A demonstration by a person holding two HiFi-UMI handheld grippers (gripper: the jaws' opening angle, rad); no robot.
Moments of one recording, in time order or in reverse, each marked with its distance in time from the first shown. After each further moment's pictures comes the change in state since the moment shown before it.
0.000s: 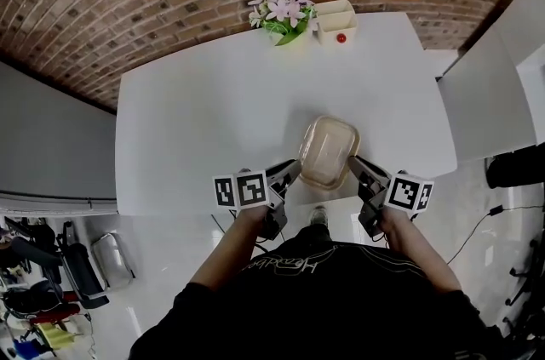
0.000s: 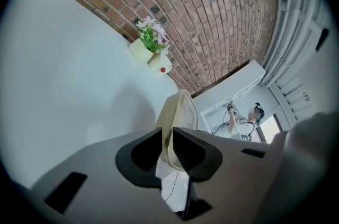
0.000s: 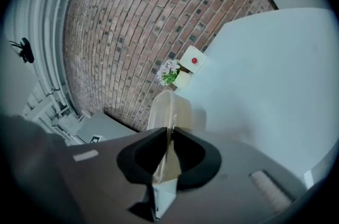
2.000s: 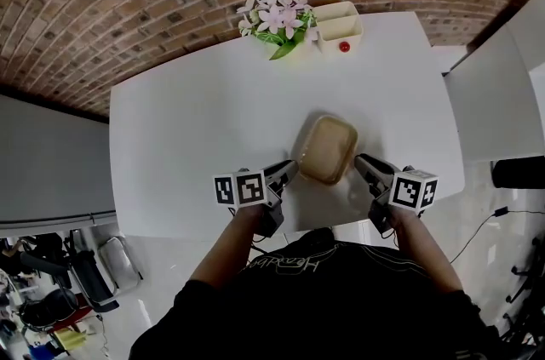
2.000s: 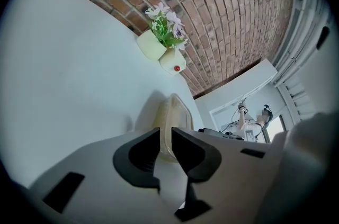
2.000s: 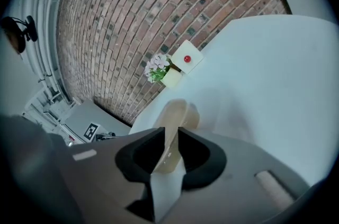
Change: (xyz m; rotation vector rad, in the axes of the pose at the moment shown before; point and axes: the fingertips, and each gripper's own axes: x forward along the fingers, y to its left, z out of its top) left arm 0.048 0.053 0.042 -0.024 0.073 0.049; right arm 0.039 -0.063 0.041 -0.109 0.100 -0.105
